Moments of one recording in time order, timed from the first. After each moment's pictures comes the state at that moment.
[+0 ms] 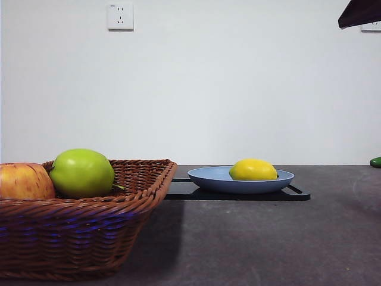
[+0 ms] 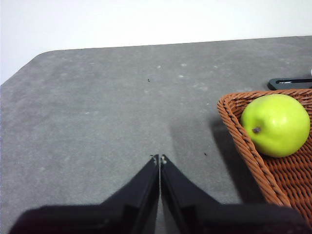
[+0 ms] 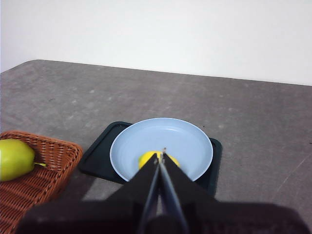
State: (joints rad) left arm 0.00 0.00 0.03 -0.21 0.00 0.02; right arm 0.61 0.60 0.51 -0.08 0.27 0.04
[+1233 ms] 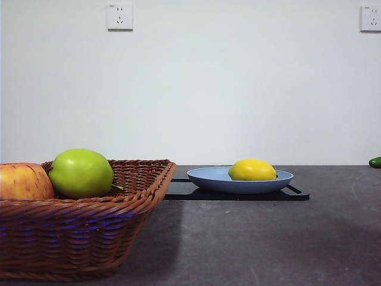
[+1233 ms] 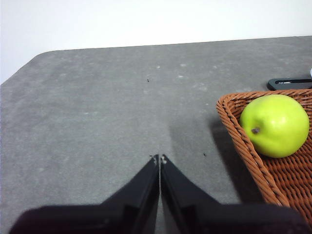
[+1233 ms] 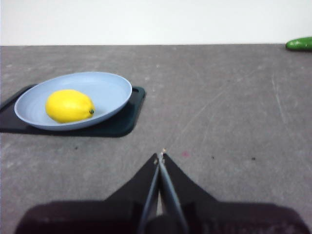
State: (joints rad) left arm 0.00 0.00 0.03 -0.21 0.00 0.02; right arm 0.02 0.00 0.03 -0.20 -0.11 -0.02
